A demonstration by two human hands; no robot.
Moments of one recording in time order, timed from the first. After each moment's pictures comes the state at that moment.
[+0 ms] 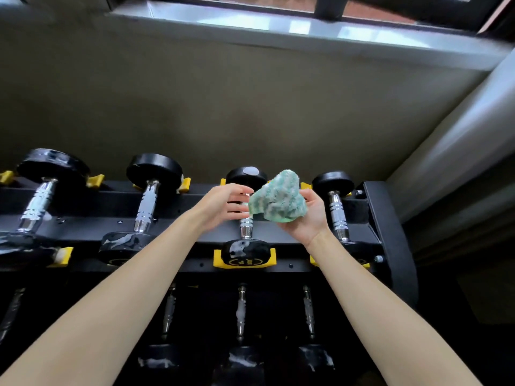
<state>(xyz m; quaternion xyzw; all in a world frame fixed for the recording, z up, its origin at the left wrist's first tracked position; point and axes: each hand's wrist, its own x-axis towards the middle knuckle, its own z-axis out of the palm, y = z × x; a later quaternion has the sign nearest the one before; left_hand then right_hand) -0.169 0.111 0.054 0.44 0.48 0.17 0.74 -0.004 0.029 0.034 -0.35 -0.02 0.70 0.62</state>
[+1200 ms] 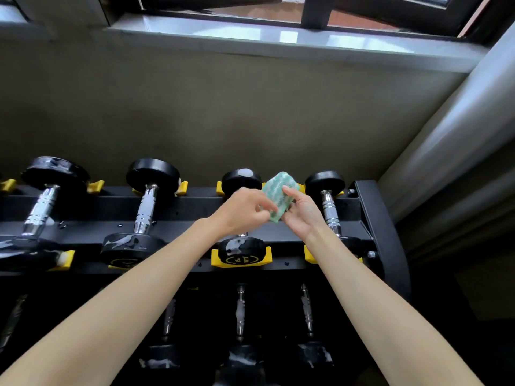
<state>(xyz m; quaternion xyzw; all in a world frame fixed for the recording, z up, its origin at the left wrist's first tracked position) -0.145 0.075 0.071 0.87 0.32 0.15 0.35 -0.003 0.023 0.050 -0.41 -0.02 0.64 0.65</state>
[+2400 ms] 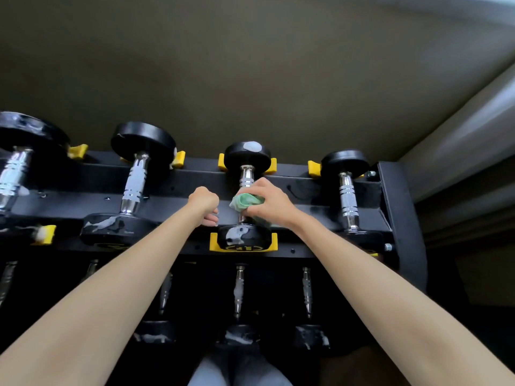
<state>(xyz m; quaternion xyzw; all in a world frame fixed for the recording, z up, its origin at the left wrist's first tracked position) -0.175 0.130 -0.025 0.48 0.70 0.03 0.53 -0.027 0.063 -0.008 -0.67 -0.60 0.40 0.17</state>
